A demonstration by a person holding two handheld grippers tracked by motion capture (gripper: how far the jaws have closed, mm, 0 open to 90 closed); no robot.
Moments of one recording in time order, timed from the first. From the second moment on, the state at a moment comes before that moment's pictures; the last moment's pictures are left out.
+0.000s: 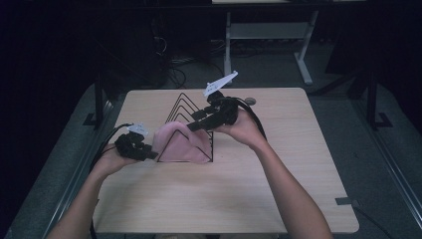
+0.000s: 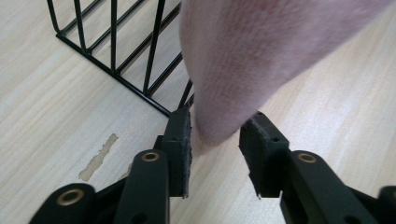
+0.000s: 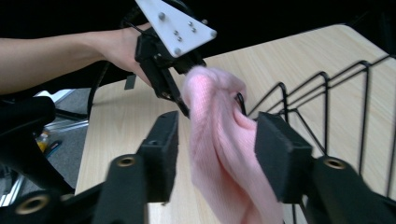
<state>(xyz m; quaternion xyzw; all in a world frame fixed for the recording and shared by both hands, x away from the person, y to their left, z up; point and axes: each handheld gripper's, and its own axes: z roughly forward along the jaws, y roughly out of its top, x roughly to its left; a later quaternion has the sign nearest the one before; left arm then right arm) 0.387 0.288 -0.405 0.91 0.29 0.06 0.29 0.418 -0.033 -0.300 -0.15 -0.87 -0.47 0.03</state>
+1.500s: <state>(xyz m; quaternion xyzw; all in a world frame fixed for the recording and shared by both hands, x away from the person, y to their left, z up) 0.353 0.311 -0.408 0.89 0.33 0.07 0.31 0.364 -0.221 -0.364 -0.34 -0.83 -0.44 -0.05</state>
